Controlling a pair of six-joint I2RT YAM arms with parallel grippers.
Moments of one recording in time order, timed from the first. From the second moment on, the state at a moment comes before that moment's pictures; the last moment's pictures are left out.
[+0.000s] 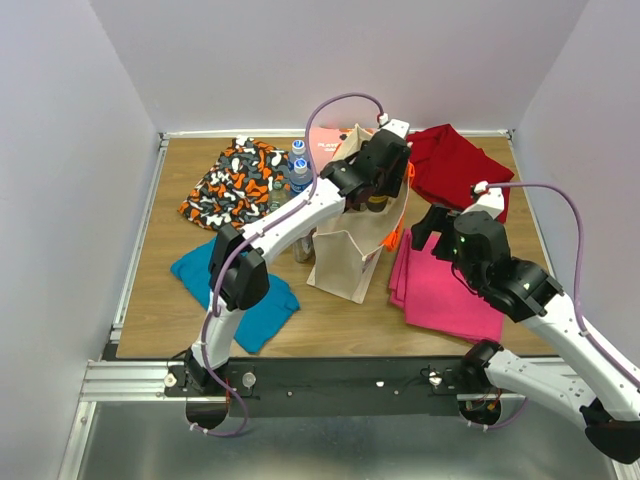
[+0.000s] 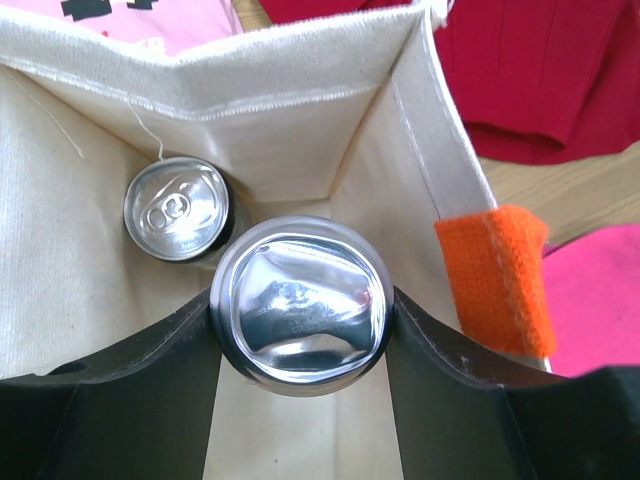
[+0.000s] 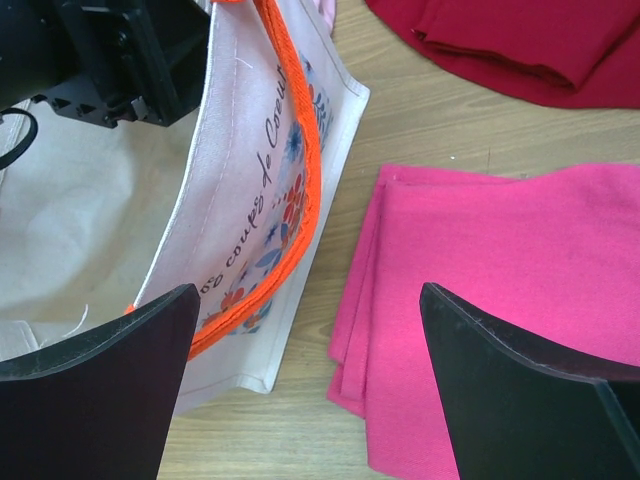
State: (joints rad) left arm -0.84 2.11 2.09 -0.56 -0.30 -0.30; right arm 0.69 0.82 0.97 -0.64 0.53 0.60
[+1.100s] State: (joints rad) left arm -0.68 1.61 1.61 -0.44 0.20 -0.15; right arm 0.69 0.73 0.92 -0.64 0.53 0.63
